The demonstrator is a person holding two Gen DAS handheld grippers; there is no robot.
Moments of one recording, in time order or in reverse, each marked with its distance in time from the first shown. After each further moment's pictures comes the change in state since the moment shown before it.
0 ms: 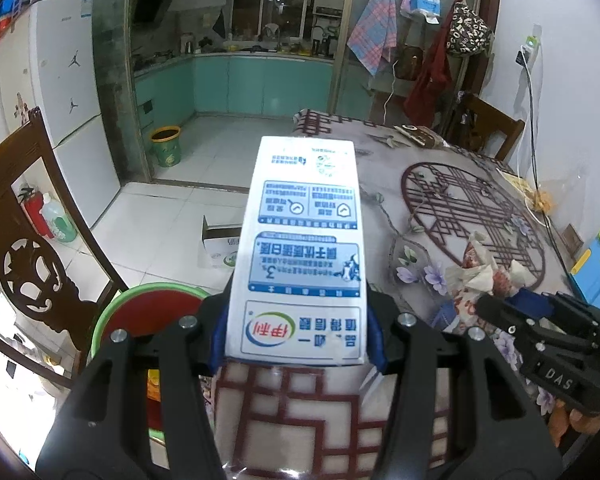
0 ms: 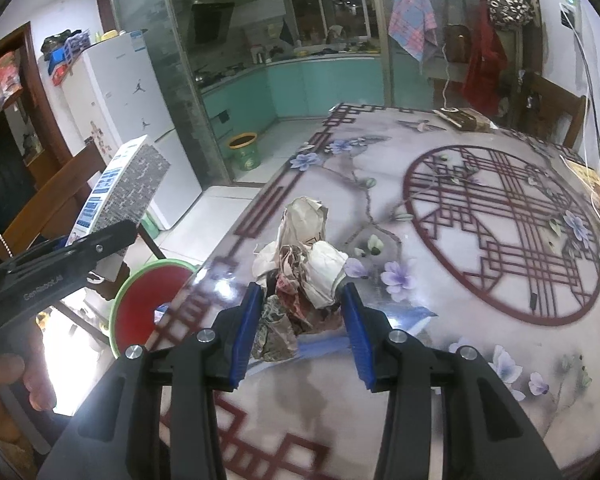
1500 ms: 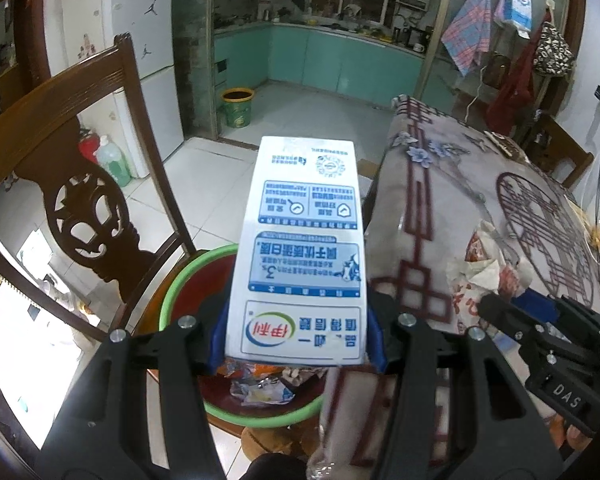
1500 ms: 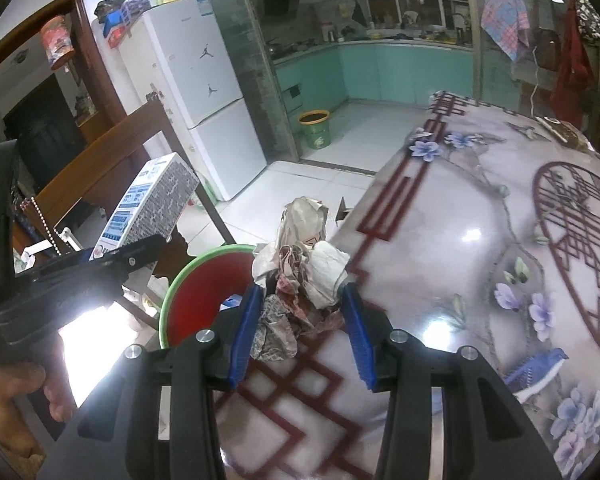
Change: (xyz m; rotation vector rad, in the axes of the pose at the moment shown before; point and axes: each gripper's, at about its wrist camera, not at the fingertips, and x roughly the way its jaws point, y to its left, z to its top) left arm 0.012 0.112 -0.022 -0.190 0.091 0.190; right arm 0.083 0.103 0.013 -0.131 0.082 0.207
